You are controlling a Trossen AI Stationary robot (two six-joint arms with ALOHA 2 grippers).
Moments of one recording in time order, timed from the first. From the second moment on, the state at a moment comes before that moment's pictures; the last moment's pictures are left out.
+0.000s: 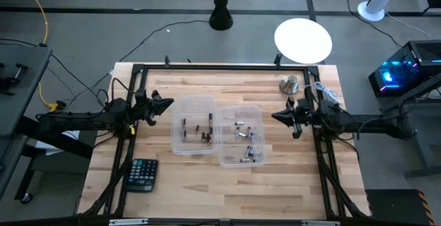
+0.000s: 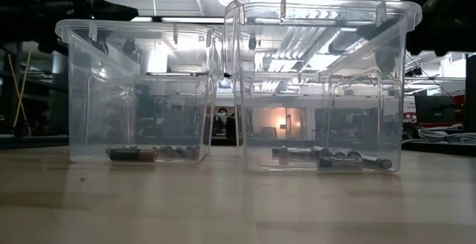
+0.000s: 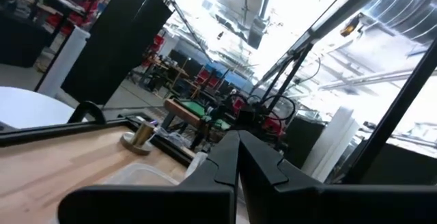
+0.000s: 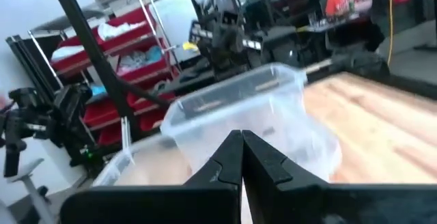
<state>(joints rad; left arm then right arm) 0.15 0.37 0.02 0.62 -0.12 -0.54 -0.15 0.39 0.05 0.41 -0.14 0.34</state>
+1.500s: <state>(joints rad) 0.05 0.00 0.01 0.02 -0.08 -0.55 -0.08 0.00 0.01 0.11 0.13 0.42</state>
